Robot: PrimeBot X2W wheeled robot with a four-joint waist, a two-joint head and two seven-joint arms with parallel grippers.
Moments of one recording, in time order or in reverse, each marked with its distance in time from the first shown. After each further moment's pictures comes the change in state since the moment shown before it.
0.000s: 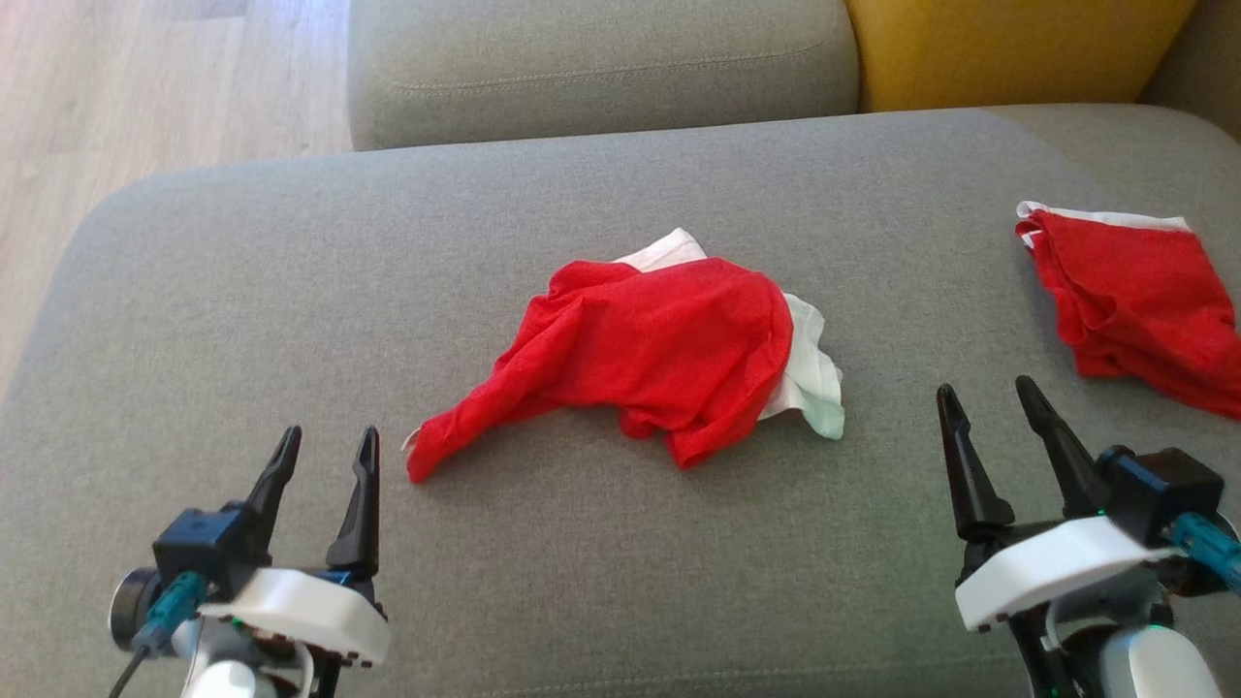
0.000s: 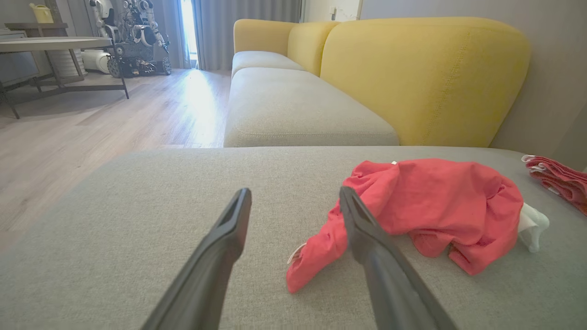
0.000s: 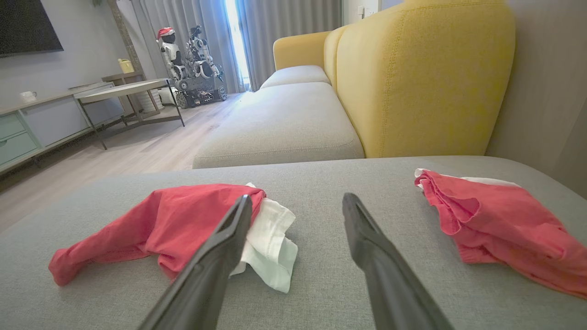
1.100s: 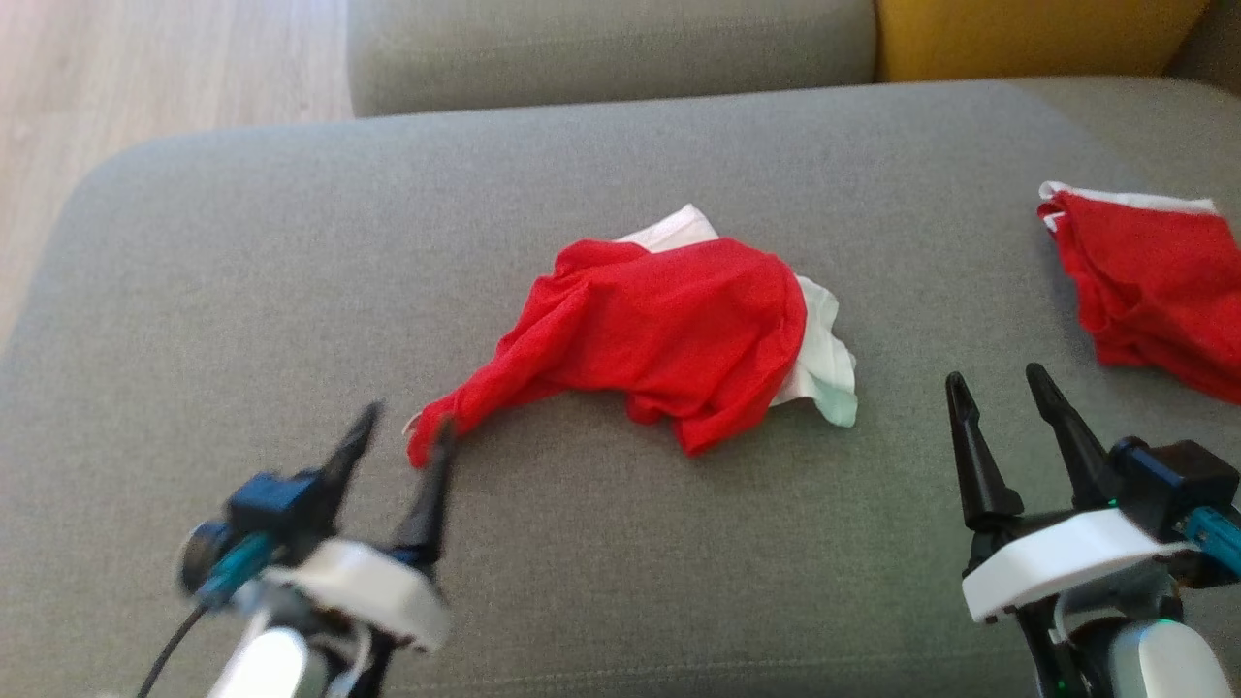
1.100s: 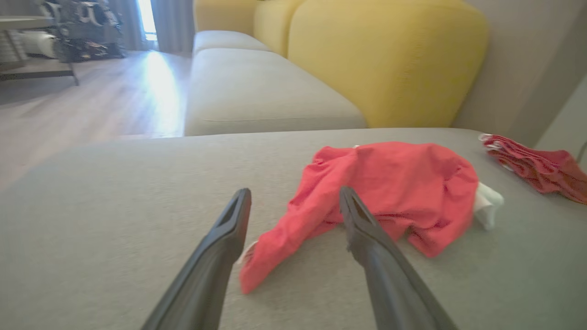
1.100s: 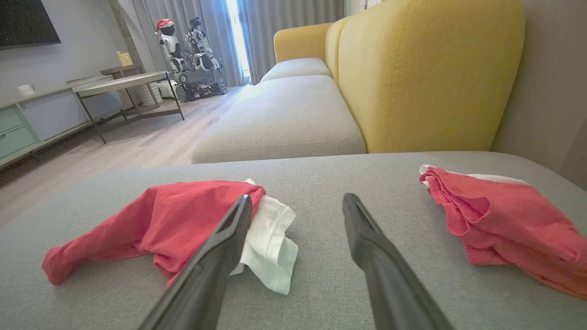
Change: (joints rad) left arm -0.034 0.005 -0.075 -0.030 -0.010 -0.016 0.052; right arm -0.003 0.000 -0.009 -0.026 0.000 0.000 0.008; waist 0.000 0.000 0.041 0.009
